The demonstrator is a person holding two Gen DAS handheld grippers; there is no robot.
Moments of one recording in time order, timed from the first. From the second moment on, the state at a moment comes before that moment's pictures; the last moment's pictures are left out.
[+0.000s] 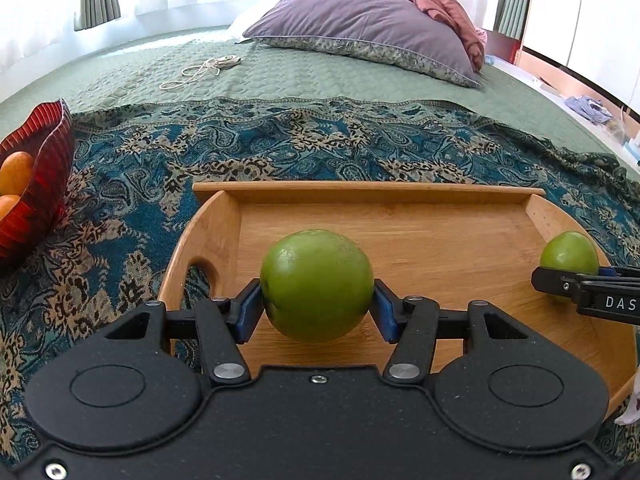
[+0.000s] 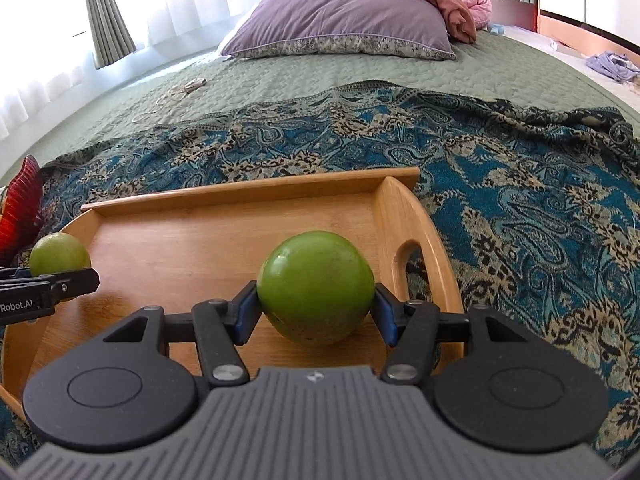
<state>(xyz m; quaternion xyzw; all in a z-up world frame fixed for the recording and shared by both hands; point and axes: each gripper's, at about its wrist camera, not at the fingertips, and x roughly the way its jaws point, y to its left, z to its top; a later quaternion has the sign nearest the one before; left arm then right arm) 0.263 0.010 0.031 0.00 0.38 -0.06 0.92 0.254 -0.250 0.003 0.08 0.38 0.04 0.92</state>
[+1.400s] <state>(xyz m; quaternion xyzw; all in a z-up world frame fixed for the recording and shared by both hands) 0.231 0.015 0.043 0.01 0.36 -0.07 0.93 0.223 -0.255 0.016 0.06 0.33 0.07 0.94</state>
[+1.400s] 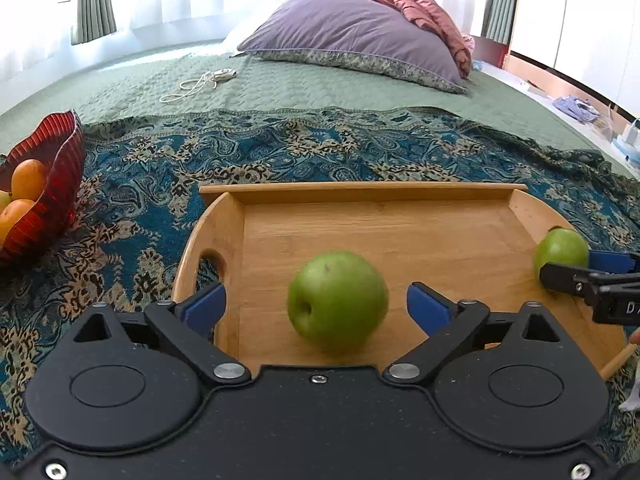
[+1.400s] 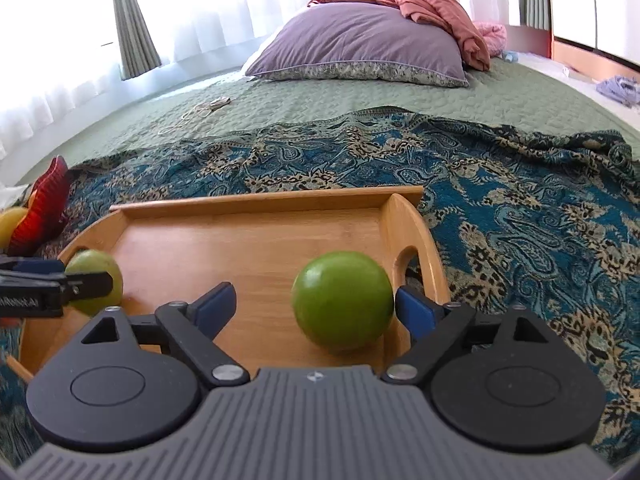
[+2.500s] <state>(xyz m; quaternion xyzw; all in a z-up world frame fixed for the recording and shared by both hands) 0.114 0.001 0.045 0.02 0.31 -0.13 0.94 0.116 -0.230 0.024 -0.03 0.25 0.15 0.95</state>
